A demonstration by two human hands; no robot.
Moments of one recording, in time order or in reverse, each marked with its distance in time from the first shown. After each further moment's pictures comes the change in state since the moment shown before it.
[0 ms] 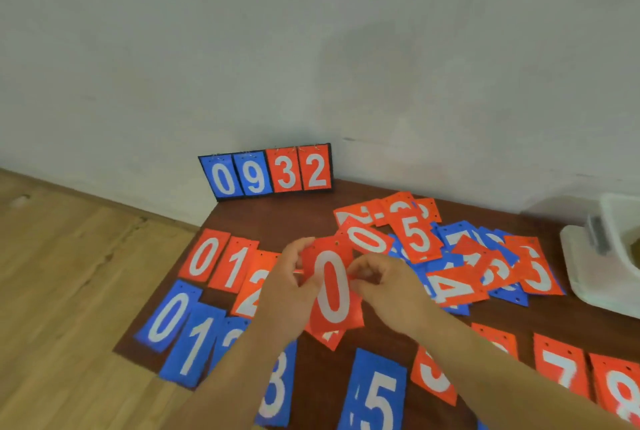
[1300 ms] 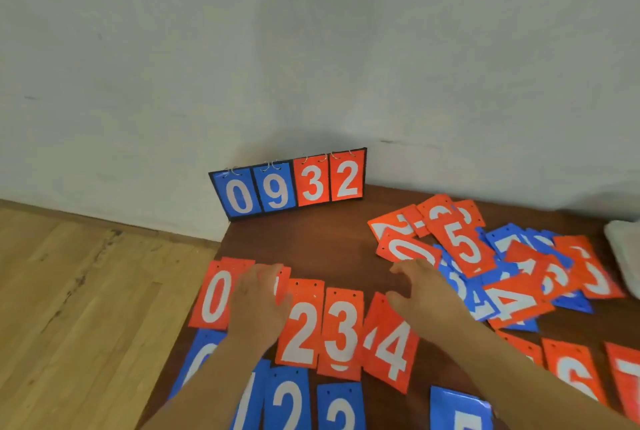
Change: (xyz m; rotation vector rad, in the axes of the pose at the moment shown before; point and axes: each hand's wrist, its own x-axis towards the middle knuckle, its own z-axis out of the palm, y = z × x) left_hand 0.135 -0.147 -0.114 0.752 -0.081 0.005; right_hand 0.089 -0.014 0.067 -0.499 0.105 0.319
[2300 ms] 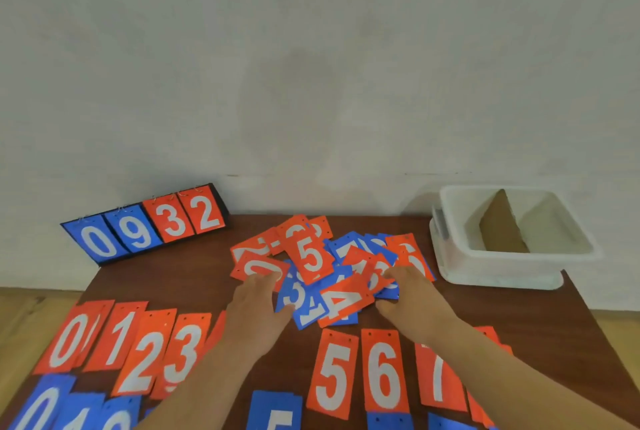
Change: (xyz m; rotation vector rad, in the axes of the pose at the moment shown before) left_hand -0.081 0.311 0.085 0.017 -0.095 0.191; right_hand -0.081 0.290 -0.157 0.136 0.120 0.027
